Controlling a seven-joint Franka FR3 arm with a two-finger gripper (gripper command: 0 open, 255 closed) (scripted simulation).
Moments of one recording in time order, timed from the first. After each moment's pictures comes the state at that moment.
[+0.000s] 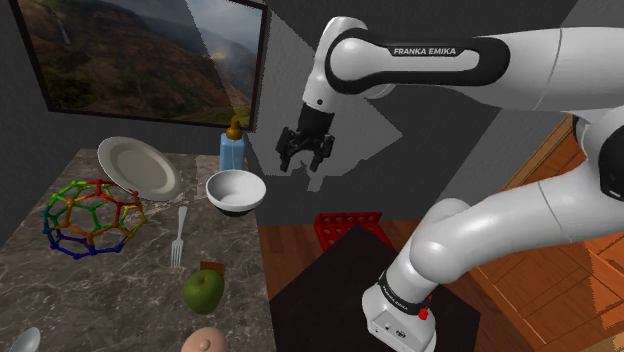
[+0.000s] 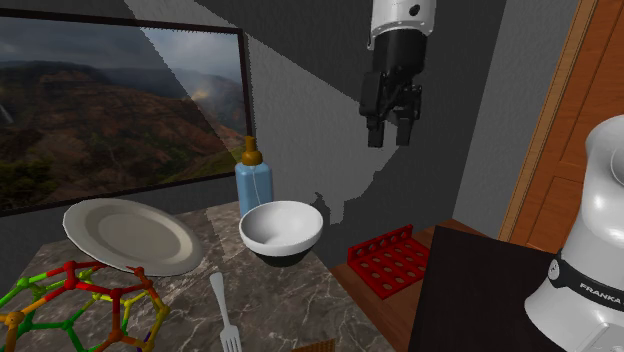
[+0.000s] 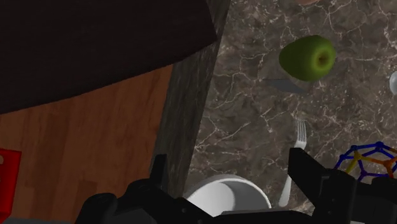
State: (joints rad) arm 0.03 -0.58 0.13 -2.47 0.28 1.86 0.34
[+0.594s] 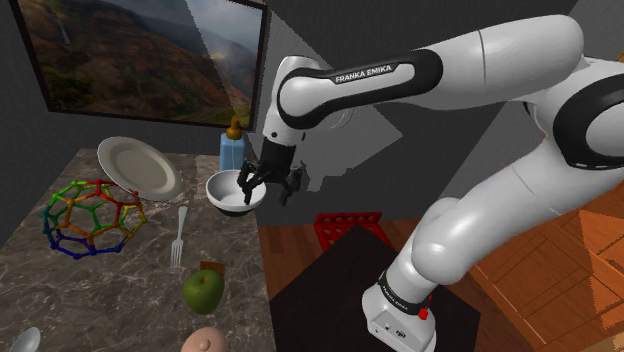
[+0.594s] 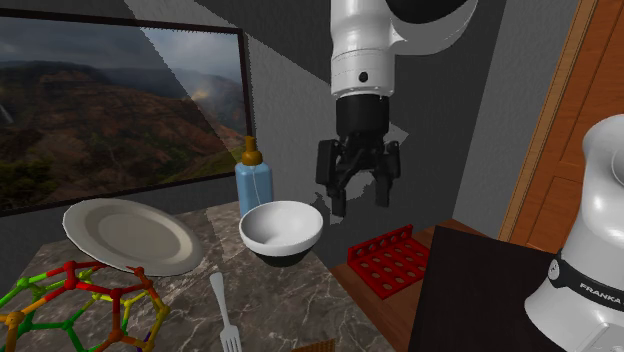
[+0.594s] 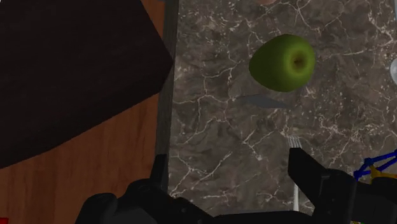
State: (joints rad) arm 0.08 -0.33 0.26 -2.47 0.42 2.04 0.55
